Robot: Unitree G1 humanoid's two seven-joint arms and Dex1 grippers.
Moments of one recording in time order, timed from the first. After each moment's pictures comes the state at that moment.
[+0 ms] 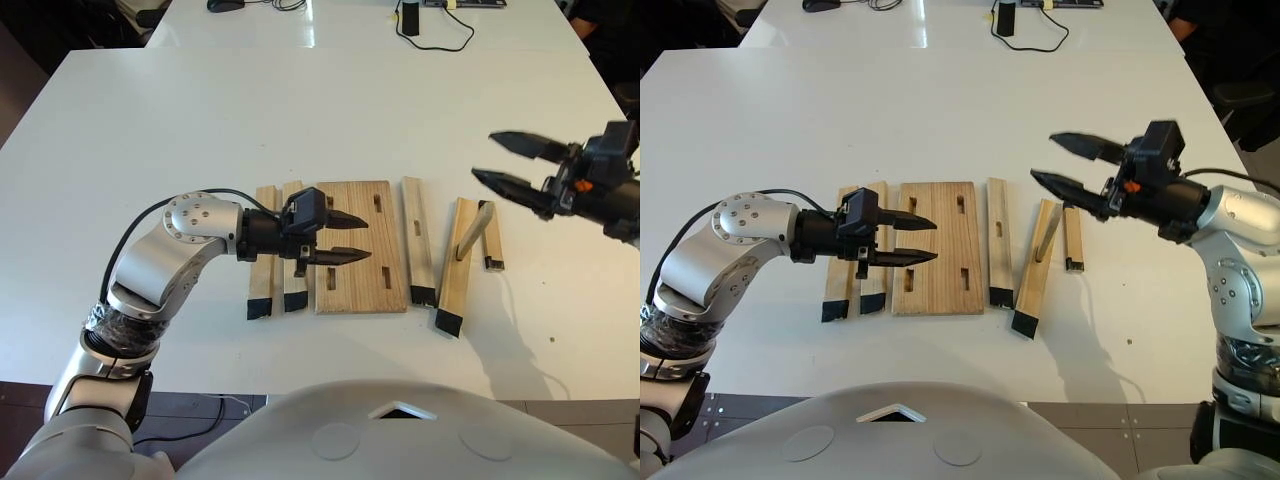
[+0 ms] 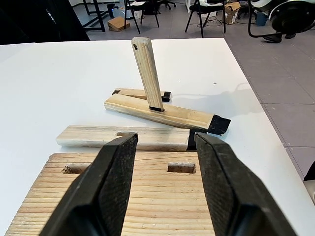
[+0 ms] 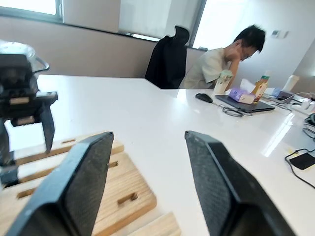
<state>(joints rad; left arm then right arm) -0.25 0.67 -0.25 -0.48 -0.52 0.55 -1.04 -0.13 -0.75 -0.27 -0.33 0.73 0.40 0.92</state>
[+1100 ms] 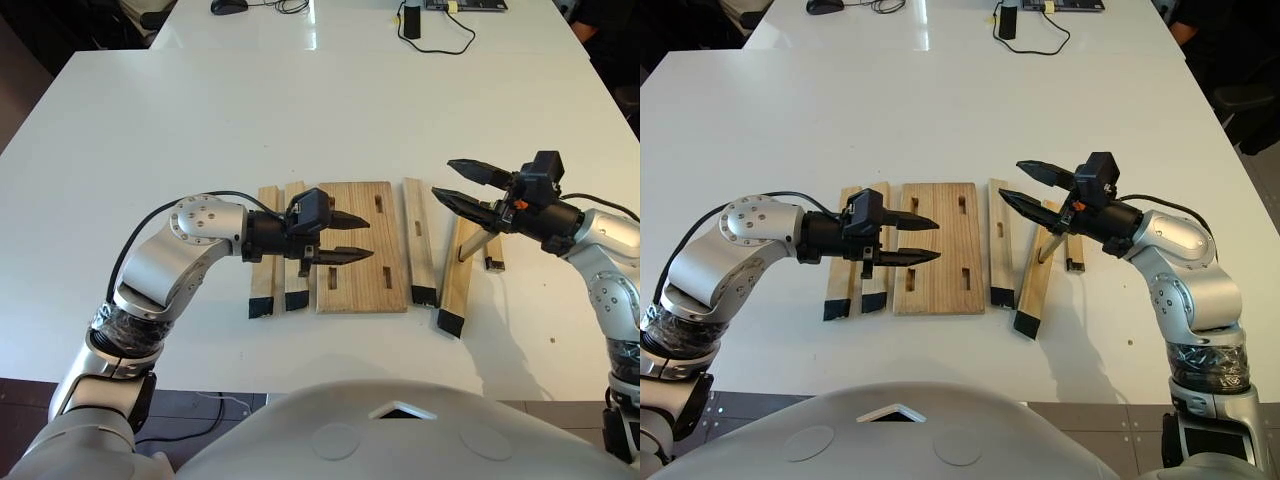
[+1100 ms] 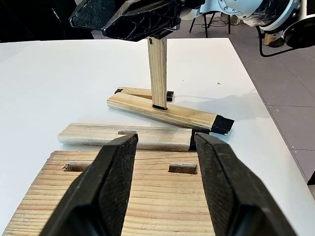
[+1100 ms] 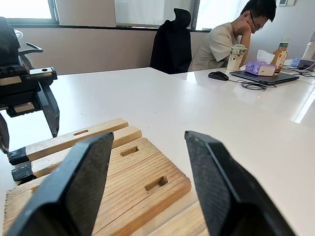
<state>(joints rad) -0.24 0.65 -0.27 -0.48 -0.51 0.55 -1.01 0.00 -0.68 -0.12 -0.34 0.68 0.38 0.88</state>
